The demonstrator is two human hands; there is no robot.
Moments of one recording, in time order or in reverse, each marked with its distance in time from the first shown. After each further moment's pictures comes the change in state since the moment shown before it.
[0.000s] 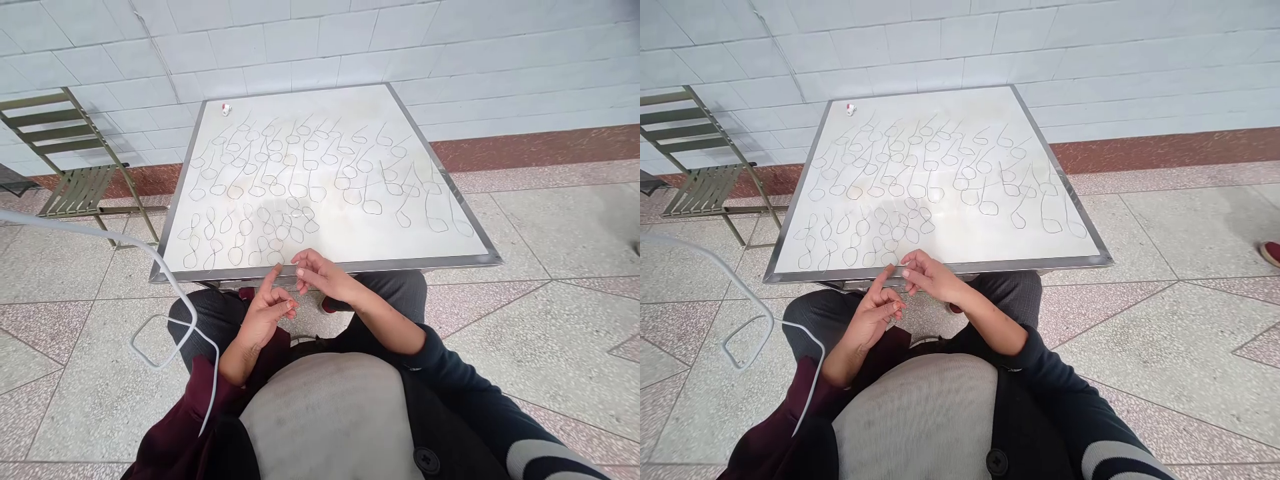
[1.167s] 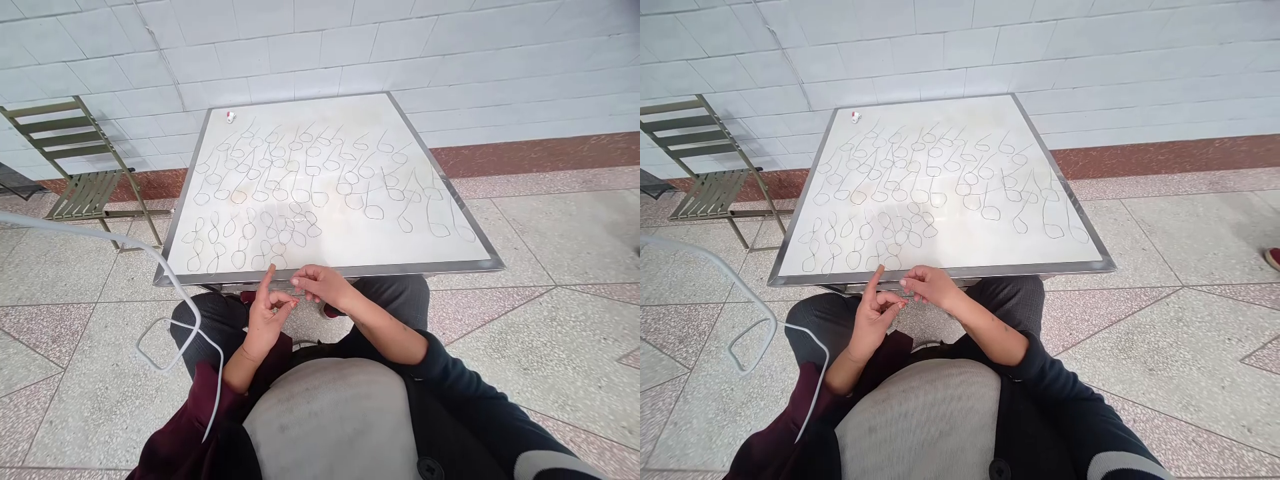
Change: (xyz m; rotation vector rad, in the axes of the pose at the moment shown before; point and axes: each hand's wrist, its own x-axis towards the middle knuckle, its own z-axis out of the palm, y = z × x) left_hand -0.003 -0.005 0.001 0.451 0.156 0.278; right_hand 0.003 -0.008 0.017 -0.170 0.150 0.262
